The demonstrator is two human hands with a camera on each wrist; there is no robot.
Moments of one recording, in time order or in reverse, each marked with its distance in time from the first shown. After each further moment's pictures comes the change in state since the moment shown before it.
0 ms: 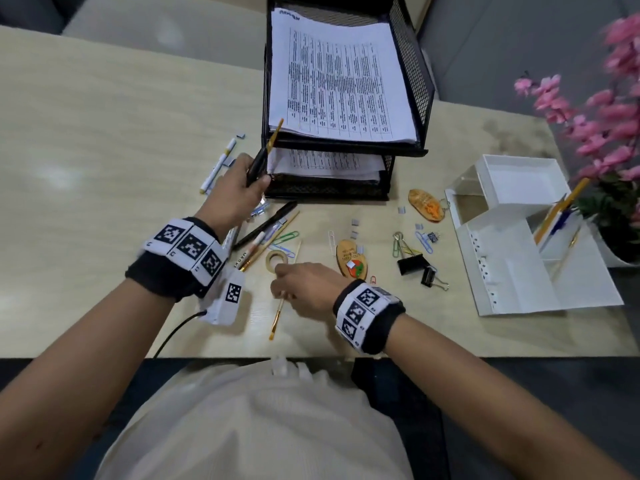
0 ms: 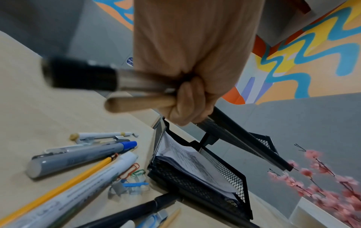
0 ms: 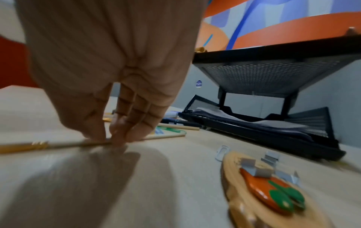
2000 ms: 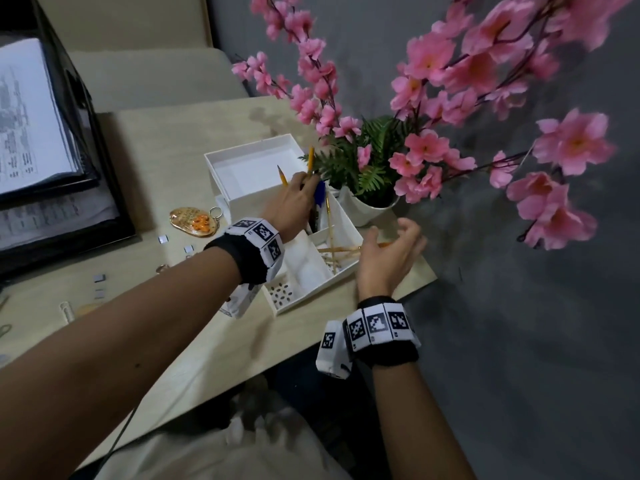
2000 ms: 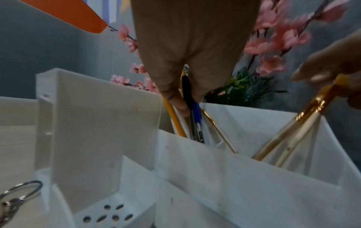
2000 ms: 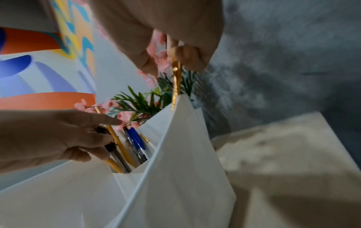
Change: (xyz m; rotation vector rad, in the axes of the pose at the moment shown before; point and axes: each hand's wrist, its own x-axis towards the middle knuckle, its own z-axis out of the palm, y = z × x) left_hand 0.001 0.226 0.392 0.629 -0.470 0.665; right_hand -0.328 0.200 -0.005 0.666 1.718 1.452
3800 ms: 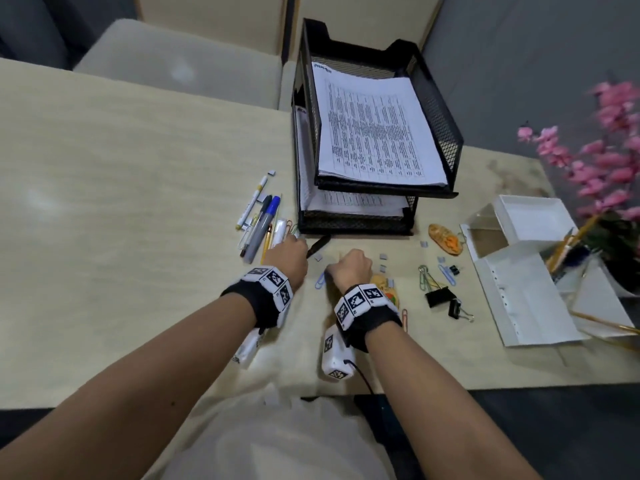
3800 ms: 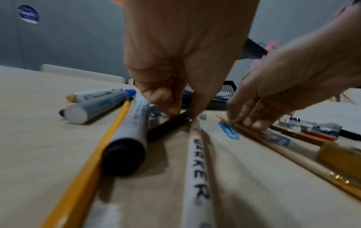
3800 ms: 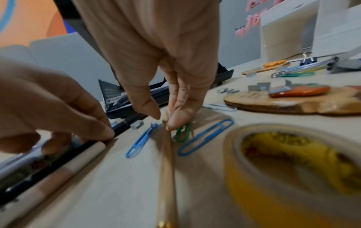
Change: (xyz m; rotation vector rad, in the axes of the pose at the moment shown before) left_hand -0.321 -0.313 -0.085 -0.002 -0.066 -0.632; right_hand -0.370 -0.098 0.221 -0.649 -0.935 -0.167
